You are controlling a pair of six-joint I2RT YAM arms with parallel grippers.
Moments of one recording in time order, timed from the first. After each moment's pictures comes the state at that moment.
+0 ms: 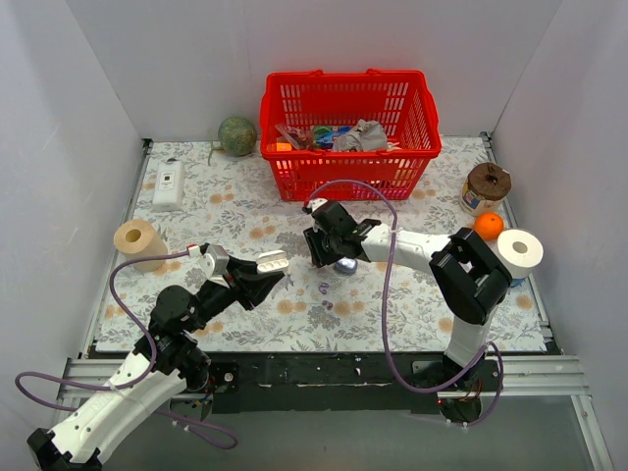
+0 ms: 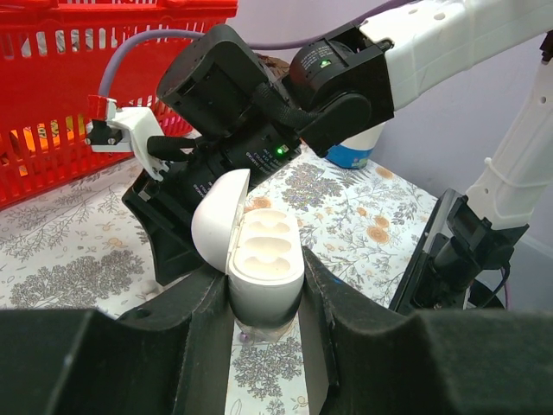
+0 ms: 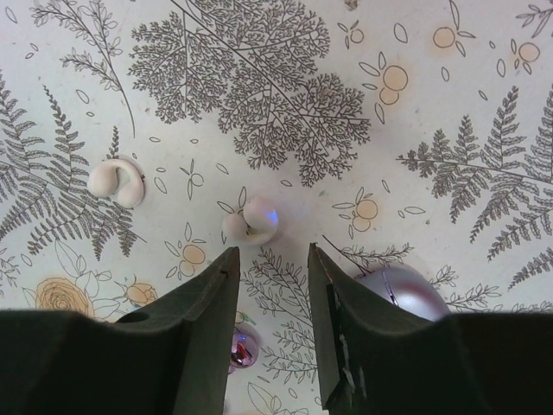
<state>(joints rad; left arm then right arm) -0.68 0.31 0.30 0.18 0.25 -0.32 0.84 1.81 1.17 -0.27 -0.01 0.28</state>
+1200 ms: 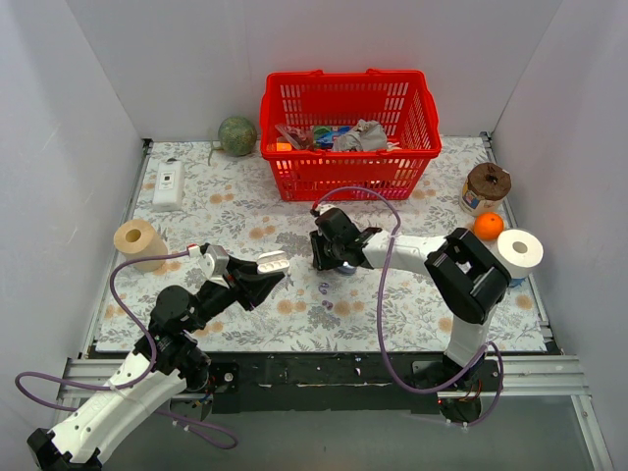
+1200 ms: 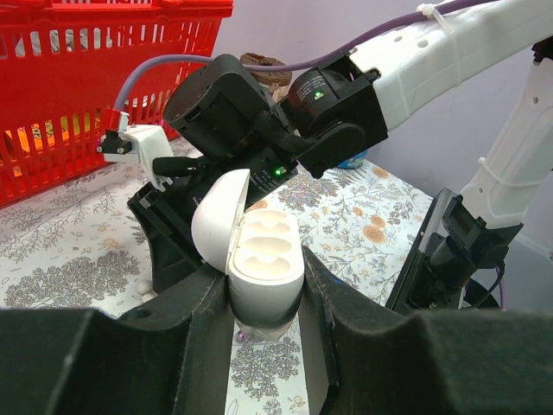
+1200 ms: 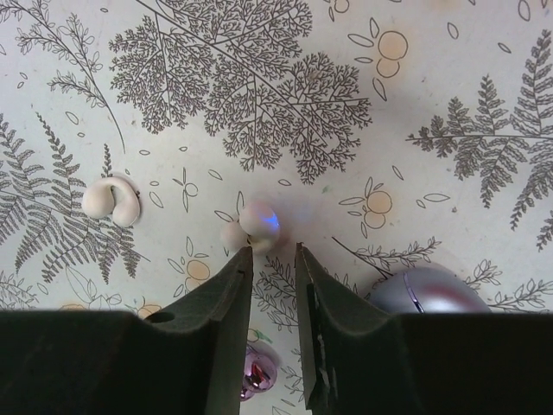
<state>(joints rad) -0.68 0.31 0.30 0.19 0.26 -0.33 0.84 1.81 1.06 -0.14 0.01 0.46</state>
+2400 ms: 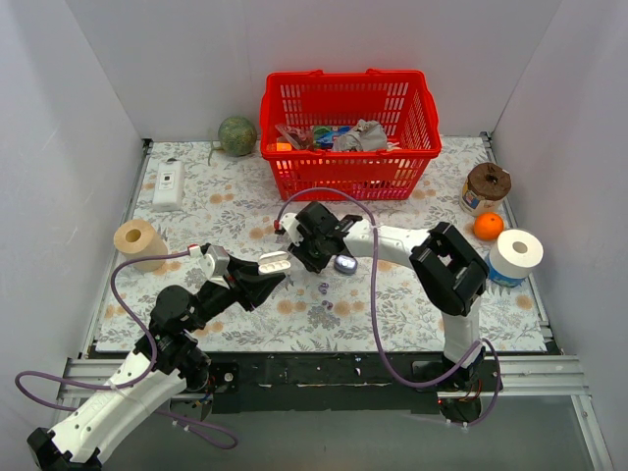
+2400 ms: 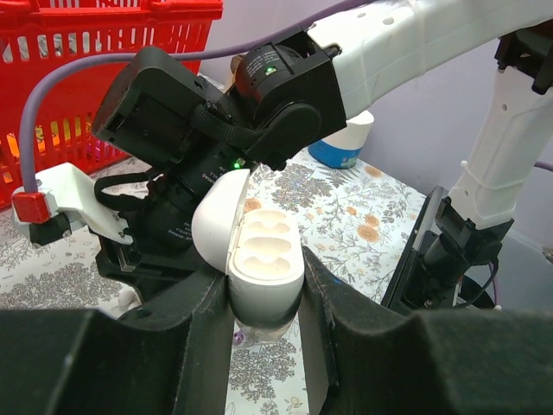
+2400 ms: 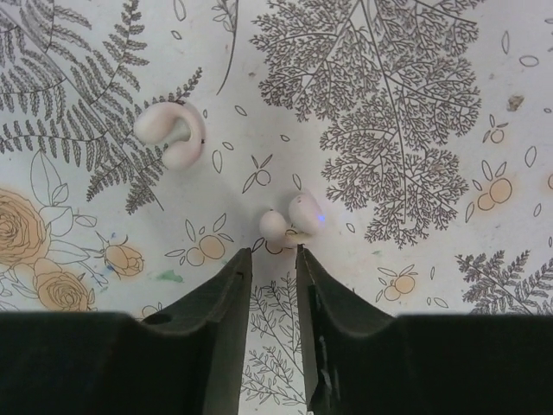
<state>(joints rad) -0.68 0.32 0.30 0.20 0.28 -0.33 0.89 1.94 1.33 -0.41 -0.15 -0.20</state>
